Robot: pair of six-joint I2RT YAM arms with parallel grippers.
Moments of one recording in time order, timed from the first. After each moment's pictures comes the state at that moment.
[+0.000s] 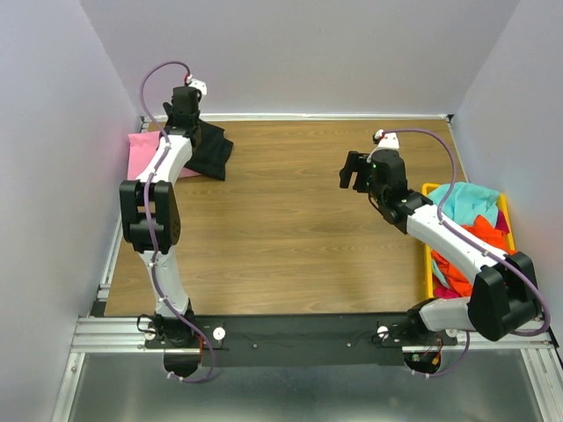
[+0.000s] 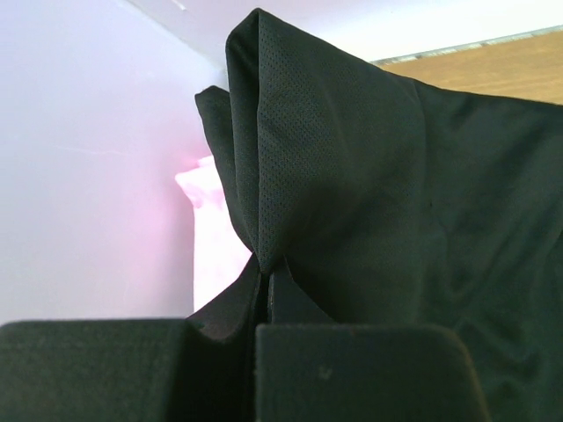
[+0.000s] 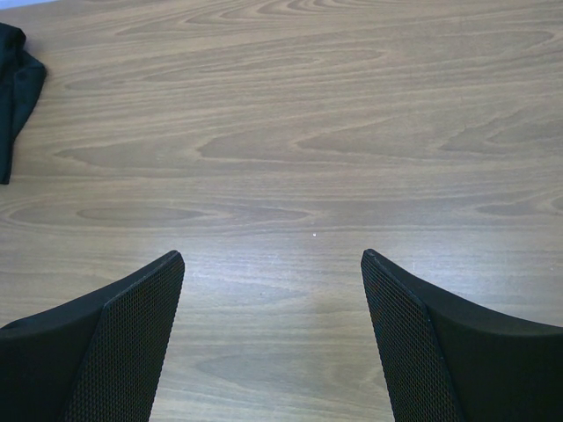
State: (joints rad) left arm -0.05 2.01 1.69 -0.16 -0.43 0.38; right arm 0.44 1.34 0.92 -0.01 0.25 0.33
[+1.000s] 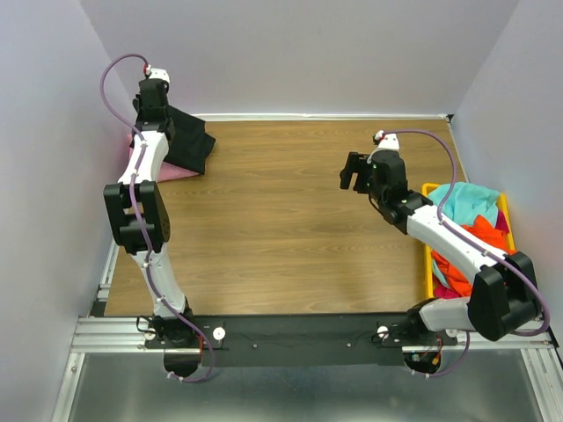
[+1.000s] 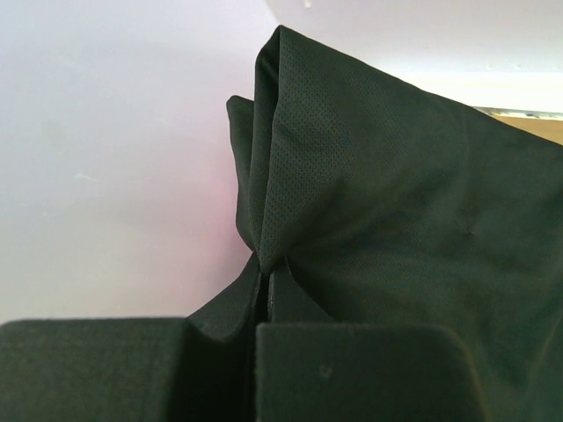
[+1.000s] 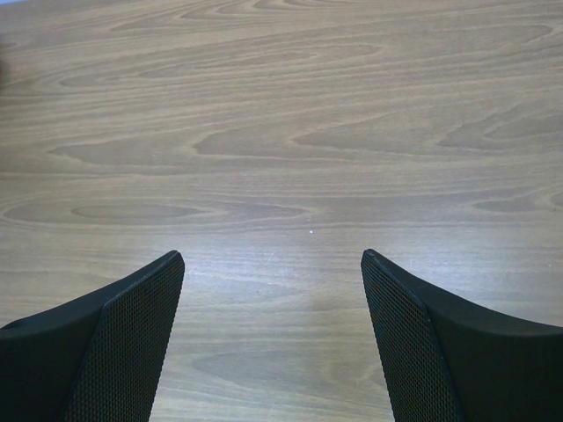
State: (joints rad) left arm 0.10 2.01 1.78 -0.17 -0.43 0.27; right arm 0.43 1.34 0.92 -0.01 0.24 0.33
